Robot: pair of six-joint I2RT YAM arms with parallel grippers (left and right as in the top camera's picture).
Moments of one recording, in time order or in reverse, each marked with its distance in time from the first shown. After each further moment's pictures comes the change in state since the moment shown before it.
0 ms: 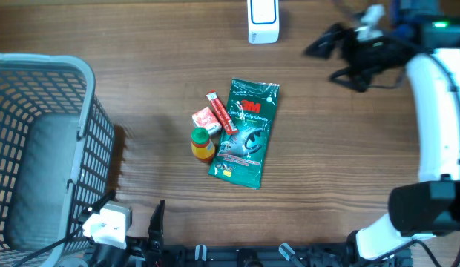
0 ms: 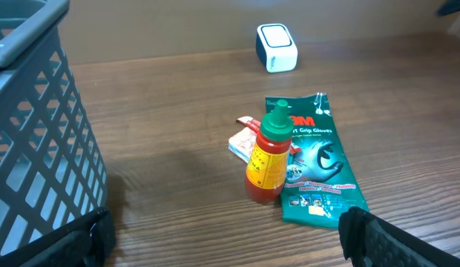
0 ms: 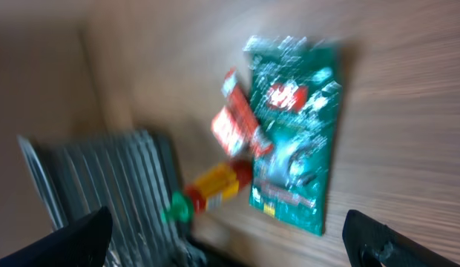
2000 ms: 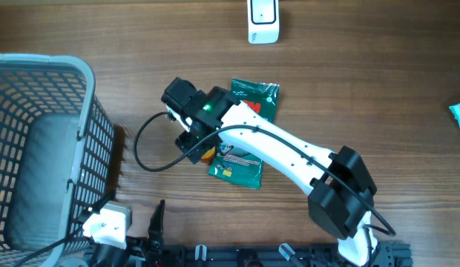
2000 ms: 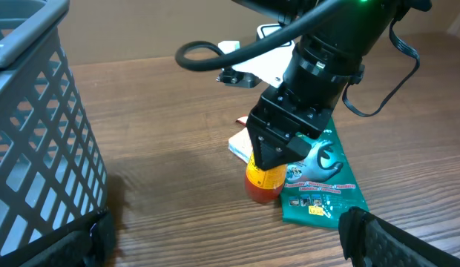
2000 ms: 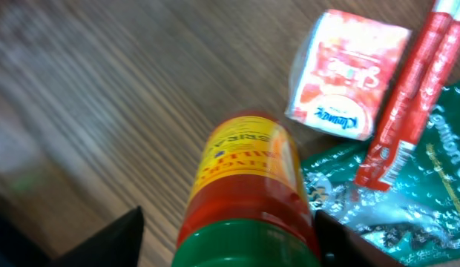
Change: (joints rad) left arm 0.000 0.000 0.000 0.000 0.000 0.000; right arm 0.879 0.279 -0.059 0.241 0.622 -0.262
